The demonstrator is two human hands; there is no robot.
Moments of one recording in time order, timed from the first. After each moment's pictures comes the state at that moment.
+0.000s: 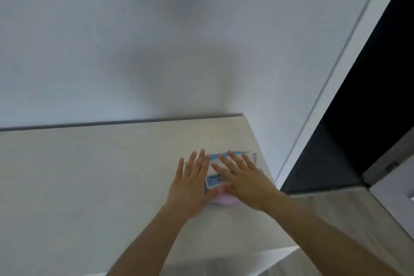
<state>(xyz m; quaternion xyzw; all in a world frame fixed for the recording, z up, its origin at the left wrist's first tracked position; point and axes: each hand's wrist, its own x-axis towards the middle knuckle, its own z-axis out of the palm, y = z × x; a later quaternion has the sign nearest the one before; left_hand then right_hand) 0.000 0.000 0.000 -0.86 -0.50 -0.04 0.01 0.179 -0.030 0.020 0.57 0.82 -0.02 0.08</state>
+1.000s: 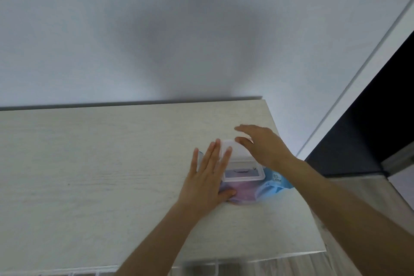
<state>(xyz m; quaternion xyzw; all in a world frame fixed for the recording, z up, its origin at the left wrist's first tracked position) -0.002 0.013 -0.033 -0.89 -0.45 -0.09 0.05 0.181 0.035 0.051 0.66 0.72 -0.18 -0.13</state>
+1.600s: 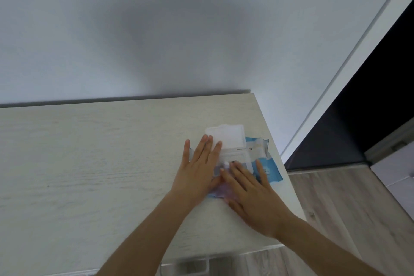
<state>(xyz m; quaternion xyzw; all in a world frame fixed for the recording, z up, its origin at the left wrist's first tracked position) 0.016 0.020 -0.020 -0.89 -0.45 0.00 0.03 0.174 -0.065 -0.030 0.60 0.80 -0.01 -0.01</state>
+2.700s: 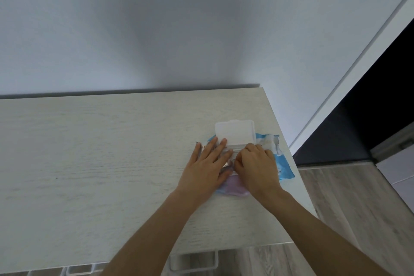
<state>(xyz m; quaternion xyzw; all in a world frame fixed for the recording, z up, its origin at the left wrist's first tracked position) 0.003 0.024 -0.046 -0.90 -0.40 -0.14 0.05 0.142 -0.011 -0.014 0.72 0.68 -0.01 -0.13</state>
